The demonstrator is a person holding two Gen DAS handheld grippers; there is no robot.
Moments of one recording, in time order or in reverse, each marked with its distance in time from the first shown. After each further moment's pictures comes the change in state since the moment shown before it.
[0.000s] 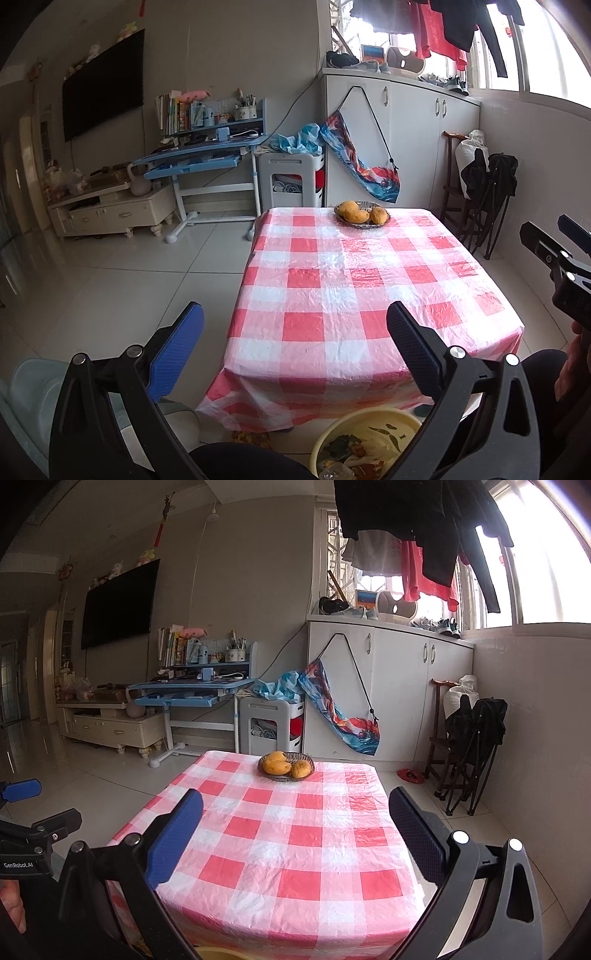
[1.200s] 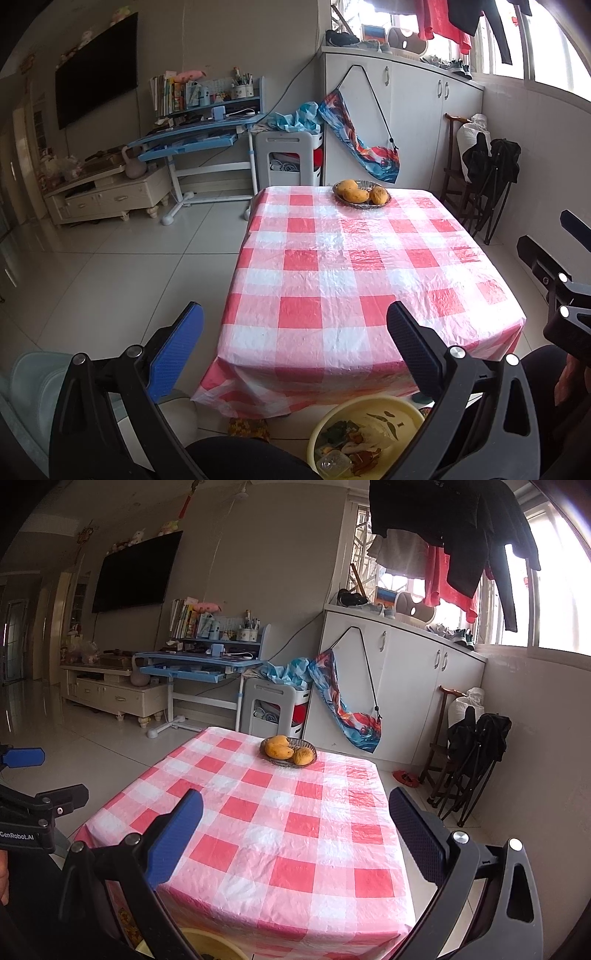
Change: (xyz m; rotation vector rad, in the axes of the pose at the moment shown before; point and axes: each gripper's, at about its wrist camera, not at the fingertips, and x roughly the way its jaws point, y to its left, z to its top) left arm 0.020 -0.003 0.001 -0.001 0.087 -0.006; right arm 0.008 0.015 -0.003 -0.127 0.057 -0.003
